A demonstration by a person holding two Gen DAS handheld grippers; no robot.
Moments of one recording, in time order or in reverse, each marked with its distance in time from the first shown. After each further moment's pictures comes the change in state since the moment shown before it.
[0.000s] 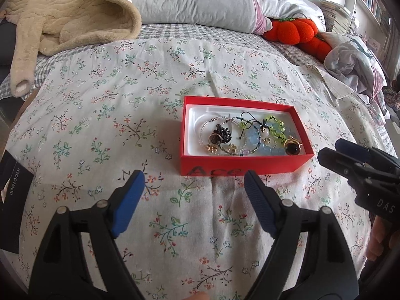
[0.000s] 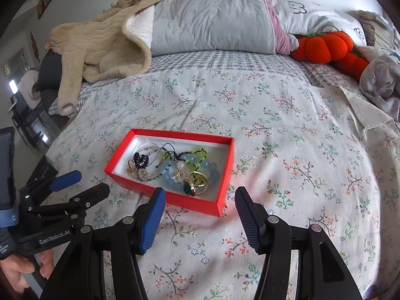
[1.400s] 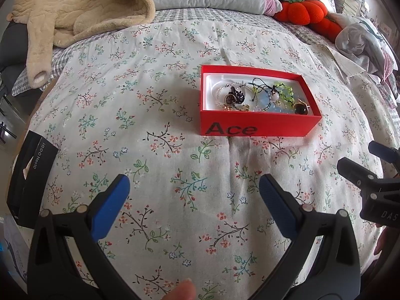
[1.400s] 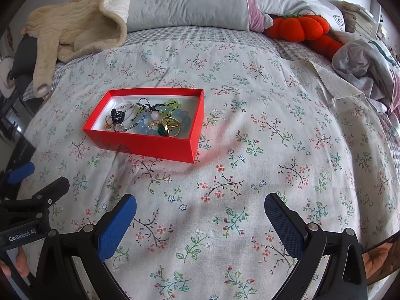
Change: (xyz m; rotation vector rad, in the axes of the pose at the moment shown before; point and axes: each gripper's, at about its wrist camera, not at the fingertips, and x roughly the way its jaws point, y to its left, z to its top) left arm -0.021 0.001 -0.028 0.017 0.093 0.111; right arm -0.014 0.001 -0.036 0.021 0.119 -0.165
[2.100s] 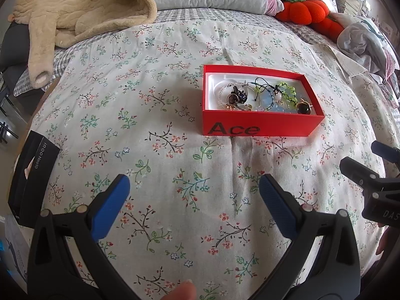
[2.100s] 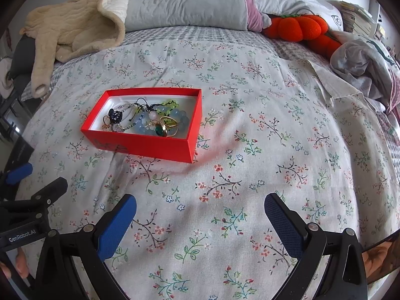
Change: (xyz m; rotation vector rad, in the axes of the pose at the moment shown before) left arm 0.001 0.002 0.000 0.005 -0.004 0.011; right arm 0.001 -0.001 0.000 -0.001 0.000 -0.011
